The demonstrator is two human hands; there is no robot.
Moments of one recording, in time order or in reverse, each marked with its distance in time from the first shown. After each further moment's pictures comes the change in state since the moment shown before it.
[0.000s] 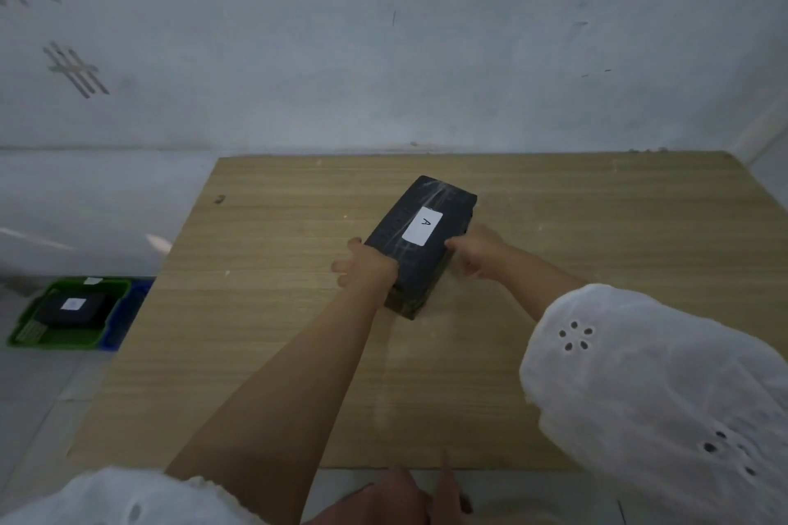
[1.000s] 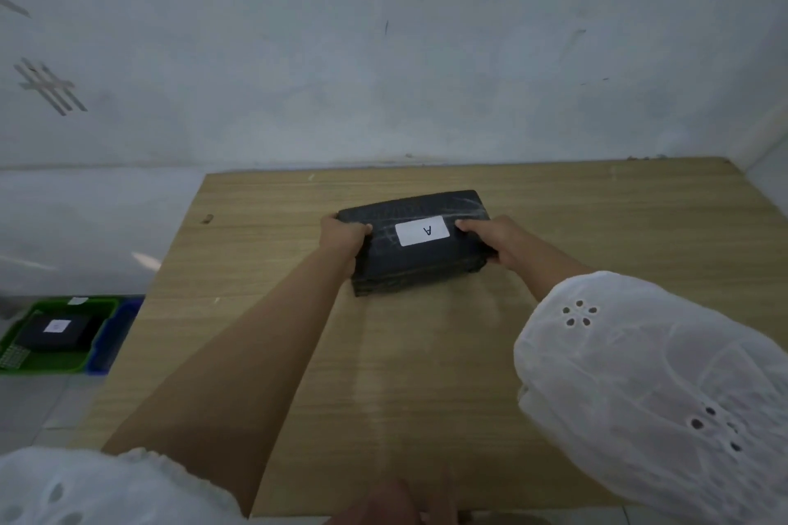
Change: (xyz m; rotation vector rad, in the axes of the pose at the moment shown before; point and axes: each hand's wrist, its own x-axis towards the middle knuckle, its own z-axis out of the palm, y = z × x) left_hand 0.048 0.053 -0.037 -0.434 -0.117 0.079; right_hand 0.048 -0.007 -0.034 0.497 0.060 0.115
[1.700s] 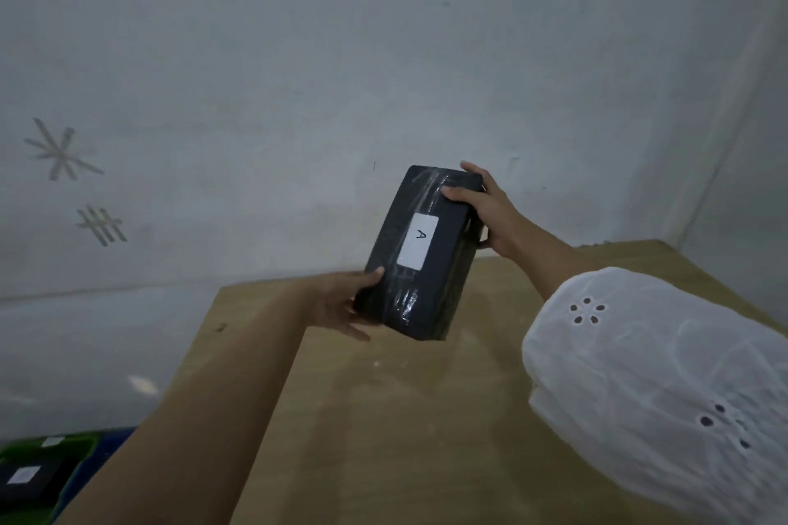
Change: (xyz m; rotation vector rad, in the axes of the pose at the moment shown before) left_hand -0.066 0.077 -0.048 0.416 -0.604 -0.030; right_hand -0.120 -0.129 -0.039 0.277 -0.090 -0.550
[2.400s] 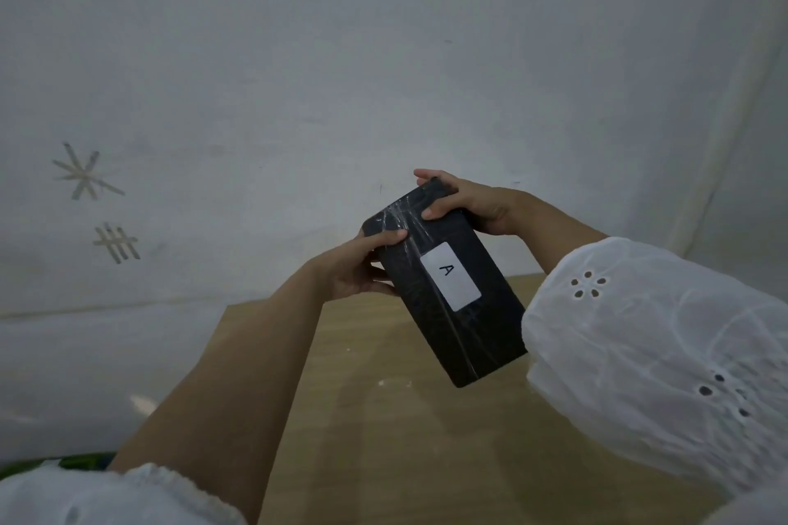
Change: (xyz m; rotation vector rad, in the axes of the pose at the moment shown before) left_hand -0.025 0.051 0.005 -0.227 -0.126 0.366; right_hand 0.015 -0.050 0.014 -0.372 -0.517 -0.034
